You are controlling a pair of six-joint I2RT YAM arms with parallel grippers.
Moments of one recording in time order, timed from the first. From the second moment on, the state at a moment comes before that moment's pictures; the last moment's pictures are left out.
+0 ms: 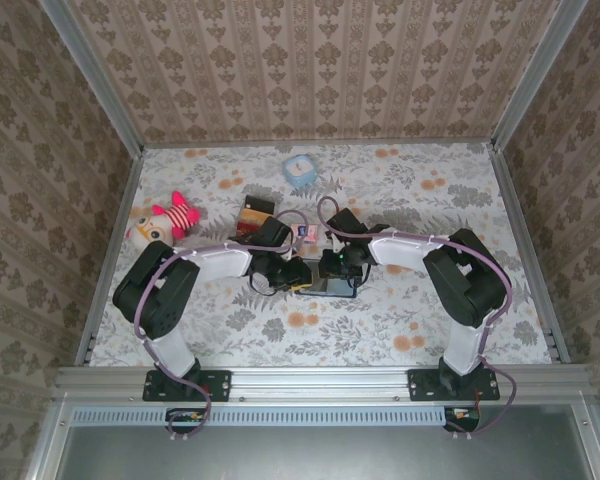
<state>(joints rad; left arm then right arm) -0.69 1.73 0.89 -0.27 0.53 -0.75 0.60 1.84 1.06 -0.40 -0.27 0.60</state>
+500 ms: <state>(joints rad) -0.66 1.73 0.86 -0.18 0.61 -0.85 0.57 1.83 1.02 -0.33 -0.34 0.63</state>
